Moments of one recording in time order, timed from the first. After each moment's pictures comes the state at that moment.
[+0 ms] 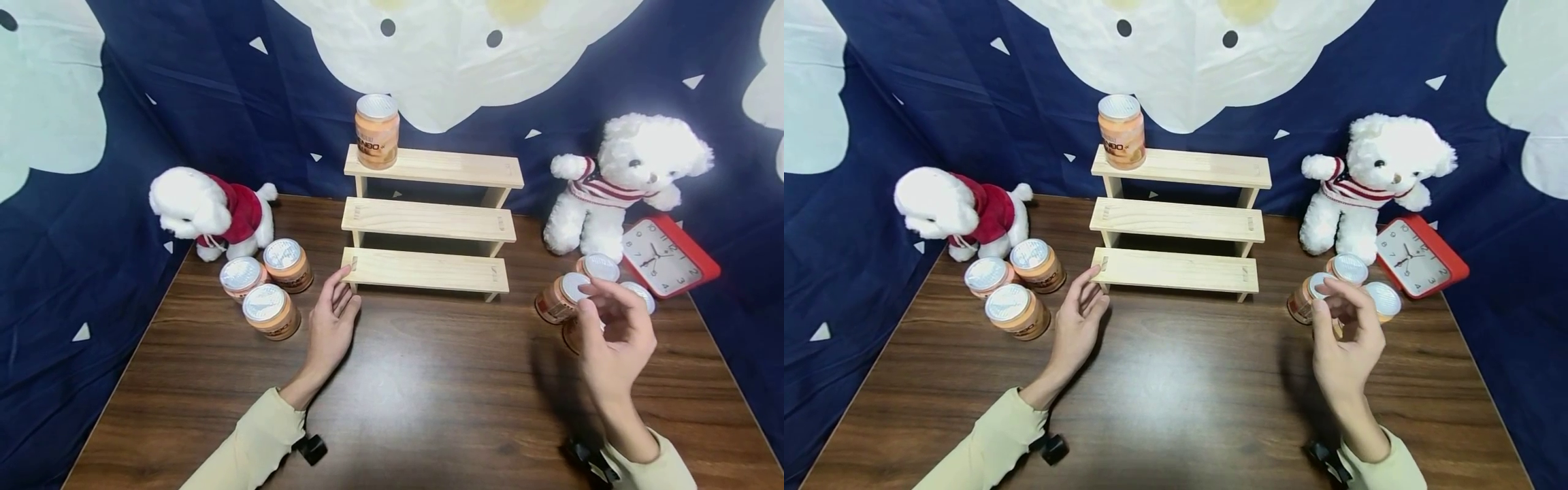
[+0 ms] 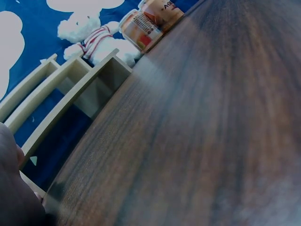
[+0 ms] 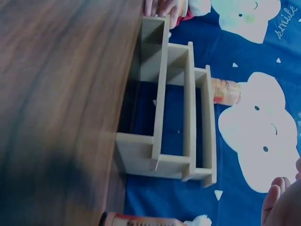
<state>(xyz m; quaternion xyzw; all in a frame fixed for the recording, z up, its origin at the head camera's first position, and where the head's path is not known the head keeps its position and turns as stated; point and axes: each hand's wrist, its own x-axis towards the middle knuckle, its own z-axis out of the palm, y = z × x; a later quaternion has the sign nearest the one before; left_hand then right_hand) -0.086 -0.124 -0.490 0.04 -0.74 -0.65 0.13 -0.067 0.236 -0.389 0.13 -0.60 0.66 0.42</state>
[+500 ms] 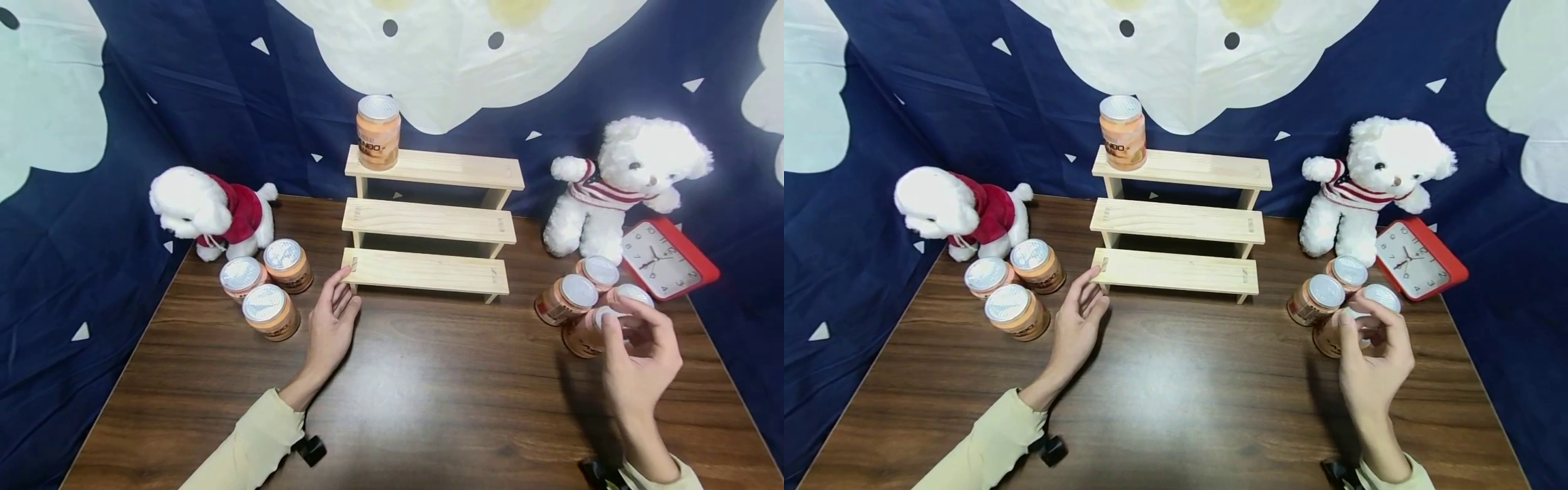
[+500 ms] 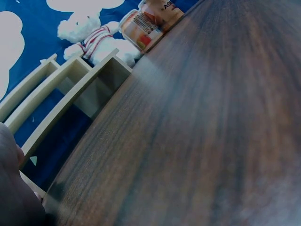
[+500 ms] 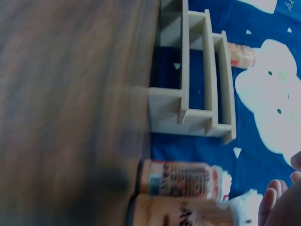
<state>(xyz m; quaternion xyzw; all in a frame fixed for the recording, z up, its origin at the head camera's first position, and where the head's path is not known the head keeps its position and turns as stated) -0.085 -0.124 -0.489 0.04 -0.74 -0.66 0.13 -0.053 0.281 -0.414 0.03 -0.67 0.60 0.44</state>
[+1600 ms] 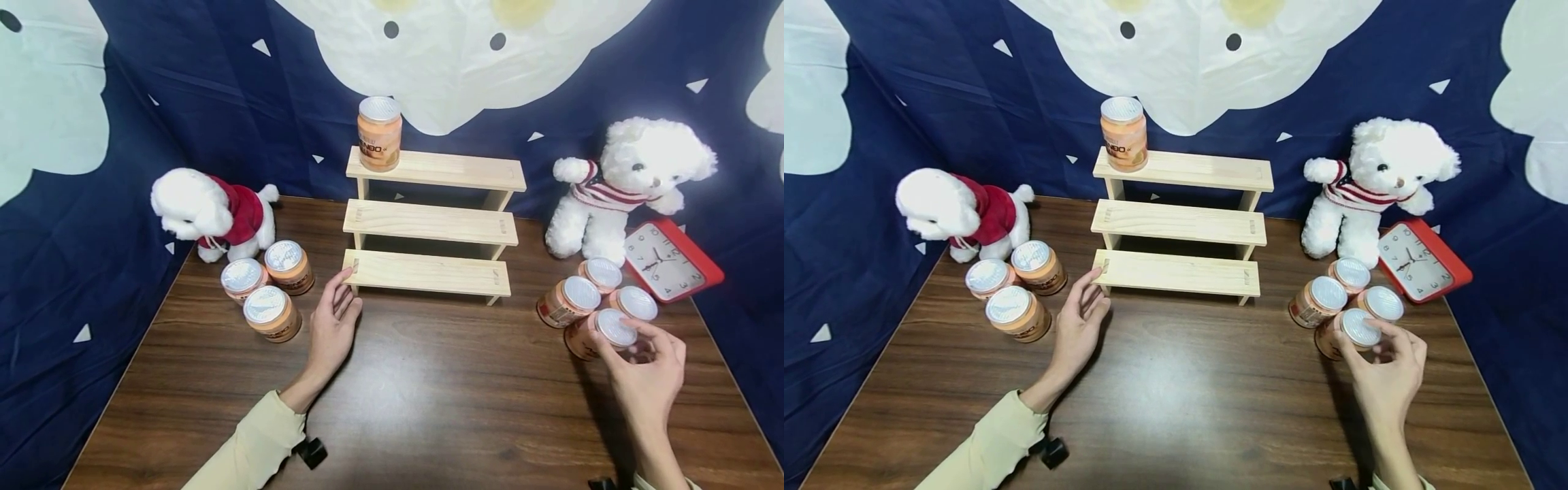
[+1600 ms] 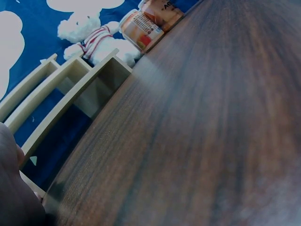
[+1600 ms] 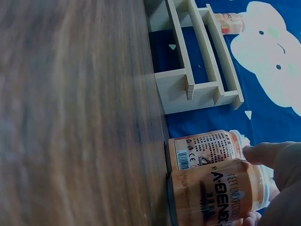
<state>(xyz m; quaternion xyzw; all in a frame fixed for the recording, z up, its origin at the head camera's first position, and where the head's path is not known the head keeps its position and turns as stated) -0.095 -0.131 -0.524 0.03 -0.74 -0.66 0.15 -0.039 0.319 -0.444 -0.19 -0.83 0.43 0.31</state>
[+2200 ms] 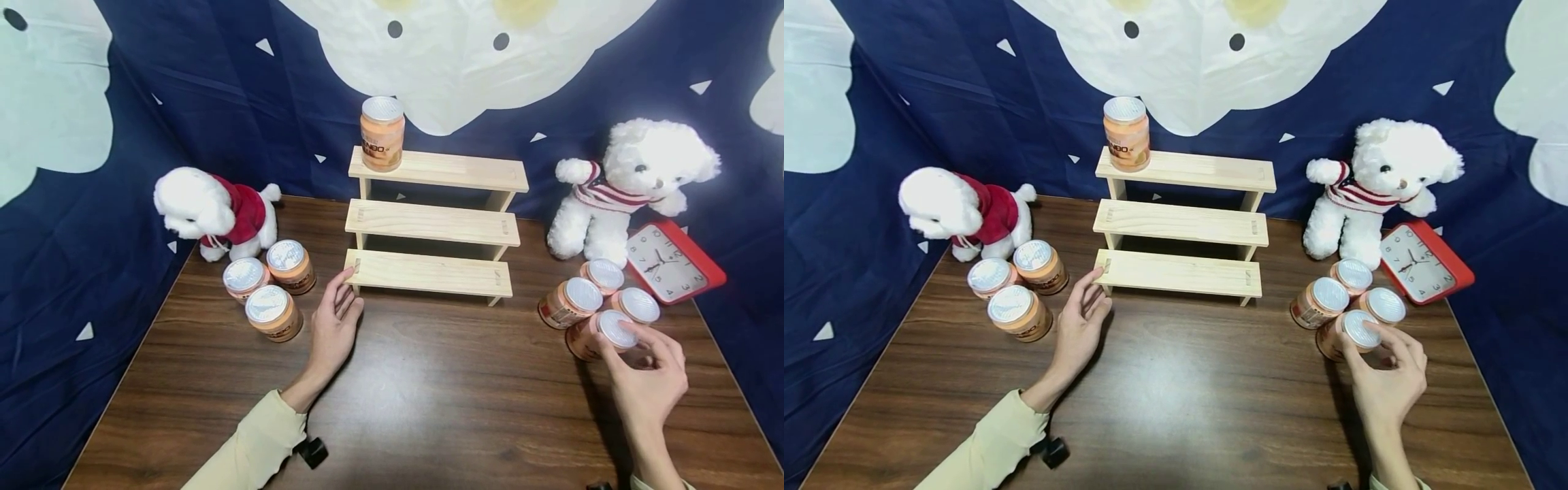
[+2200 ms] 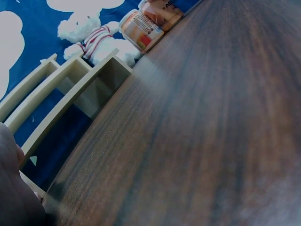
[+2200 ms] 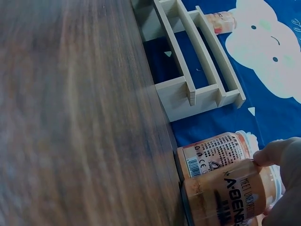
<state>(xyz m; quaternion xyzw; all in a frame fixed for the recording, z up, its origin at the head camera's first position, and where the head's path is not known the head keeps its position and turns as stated) -0.084 -0.124 -0.489 0.05 -0.74 -0.66 0.13 -0.033 0.293 -0.425 -0.17 -0.80 0.45 0.37</state>
